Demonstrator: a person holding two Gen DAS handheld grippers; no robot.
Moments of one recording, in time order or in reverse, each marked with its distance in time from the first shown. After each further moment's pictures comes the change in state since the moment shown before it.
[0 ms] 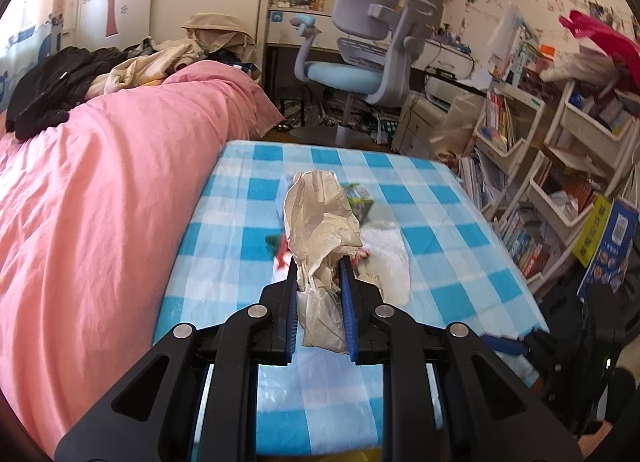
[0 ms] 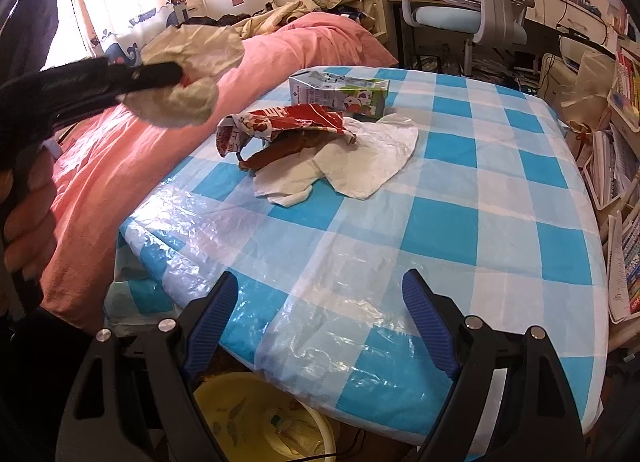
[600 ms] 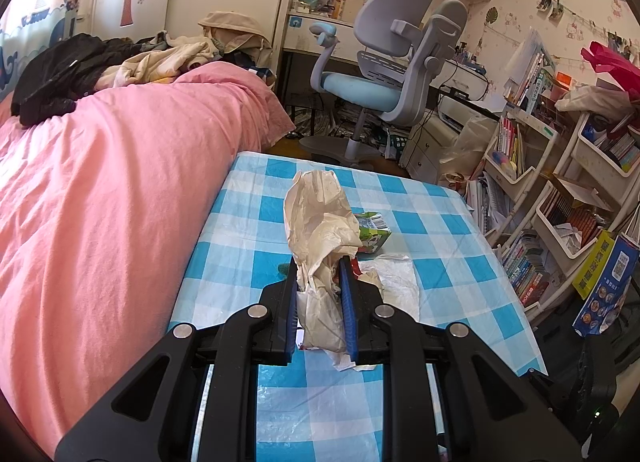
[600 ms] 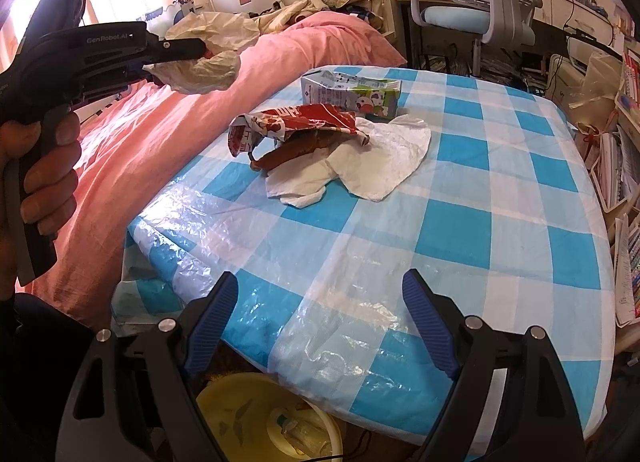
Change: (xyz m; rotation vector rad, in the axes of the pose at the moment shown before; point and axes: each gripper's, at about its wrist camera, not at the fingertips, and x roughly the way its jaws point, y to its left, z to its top) left arm 0.012 0.002 0.025 -0.090 -0.033 0.006; right arm 0.001 0.005 0.002 -0.006 -0.002 0.033
